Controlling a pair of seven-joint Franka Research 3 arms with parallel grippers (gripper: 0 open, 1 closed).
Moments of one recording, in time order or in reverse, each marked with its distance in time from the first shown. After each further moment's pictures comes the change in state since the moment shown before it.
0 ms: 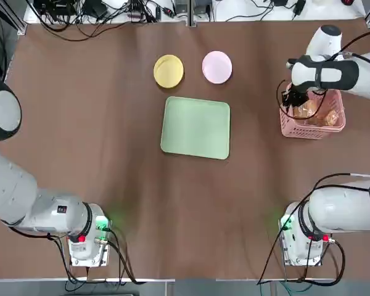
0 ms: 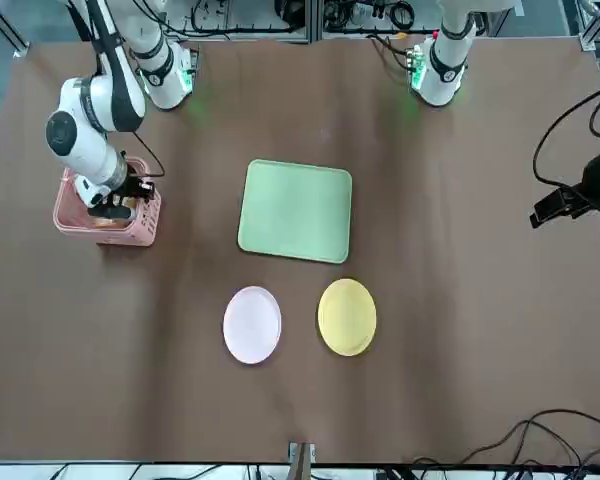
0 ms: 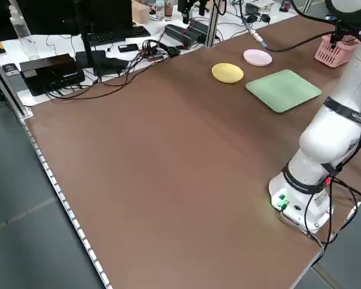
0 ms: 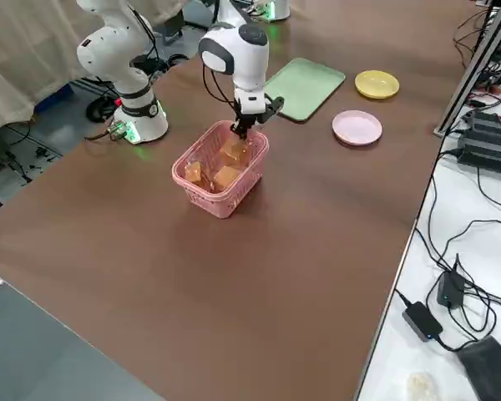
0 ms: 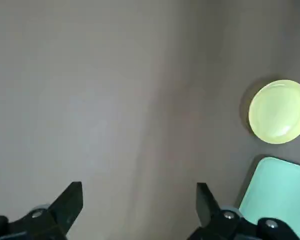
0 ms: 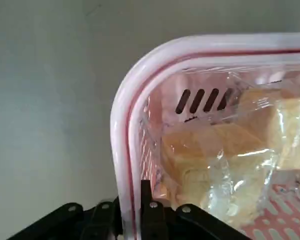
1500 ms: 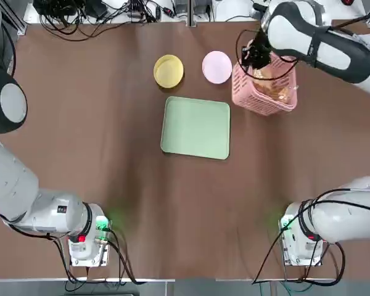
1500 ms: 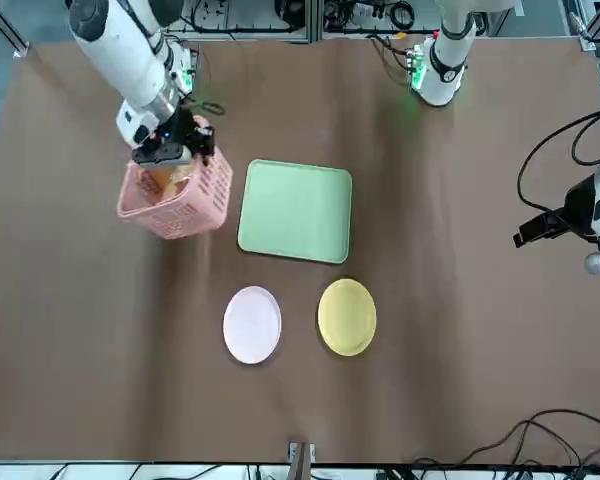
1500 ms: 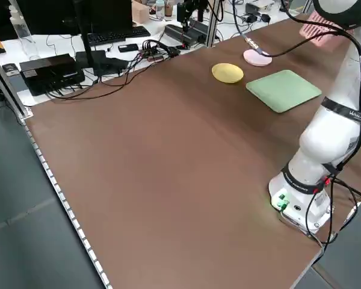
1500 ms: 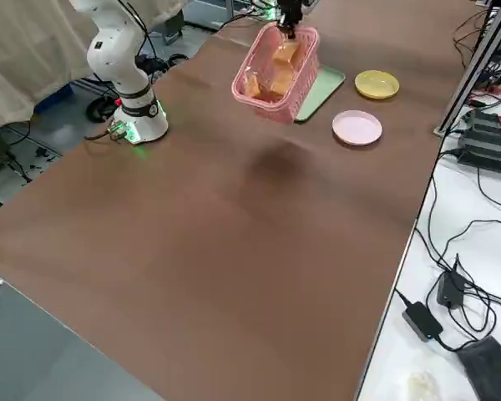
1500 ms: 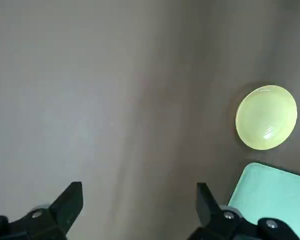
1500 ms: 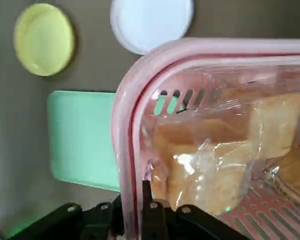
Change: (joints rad) left arm 0.001 0.059 0.006 0.003 -0.069 0.043 -0.001; right arm 0.453 -0.088 0.019 0.379 0.277 -0.196 0.334
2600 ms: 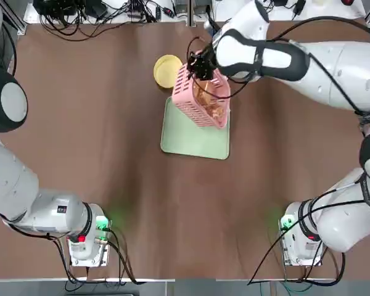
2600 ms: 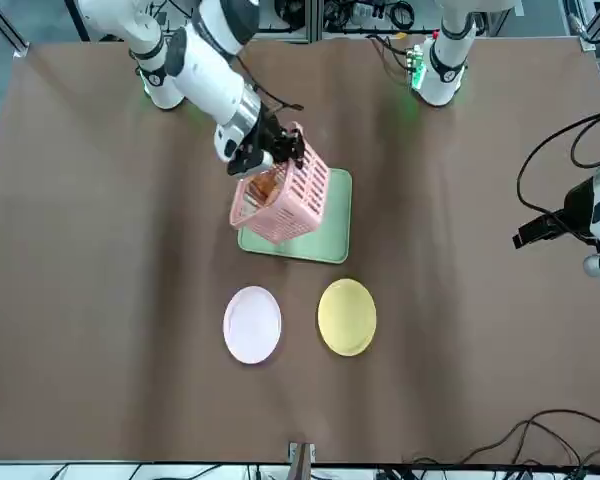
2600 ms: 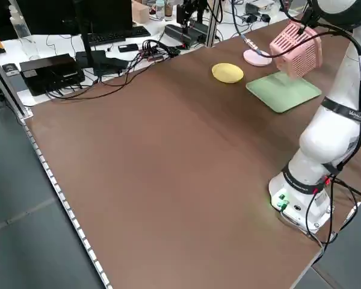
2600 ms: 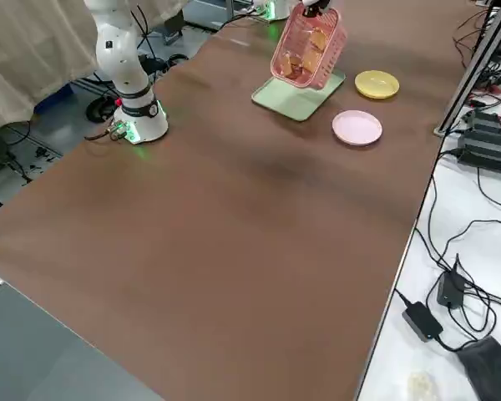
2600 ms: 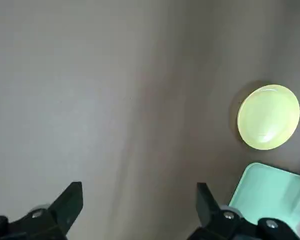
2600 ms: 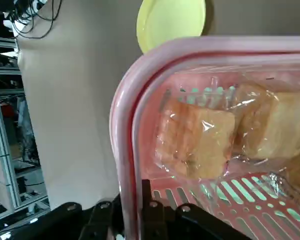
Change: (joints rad) left arm -0.001 0.006 0.003 -0.001 0.000 0.000 -0.001; right arm 0.302 0.294 0.001 0.118 0.486 0.482 -0.042
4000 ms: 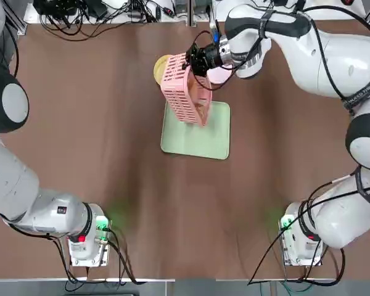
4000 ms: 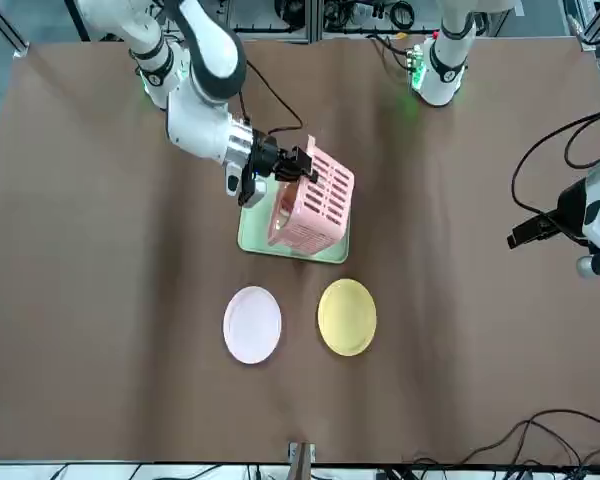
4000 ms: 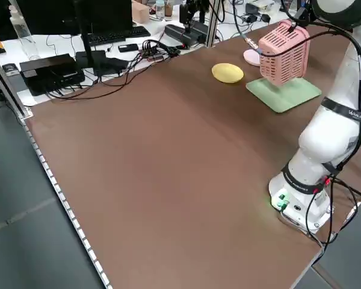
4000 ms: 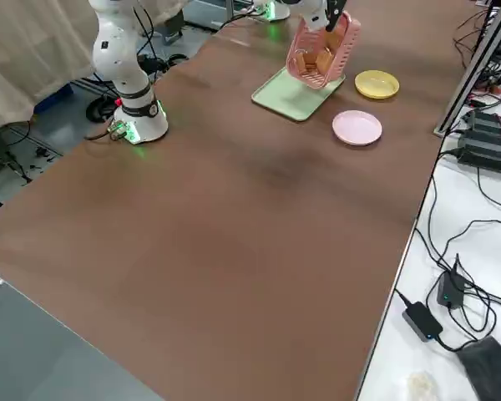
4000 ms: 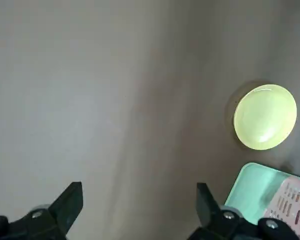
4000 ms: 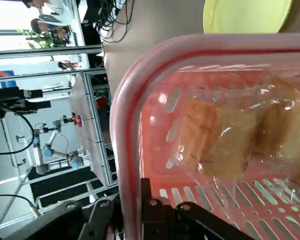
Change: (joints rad) left arm -0.019 0.001 -0.002 -0.001 0.000 0.000 -0.035; right arm -0.200 0.092 0.125 0.035 0.791 -0.074 -0.719
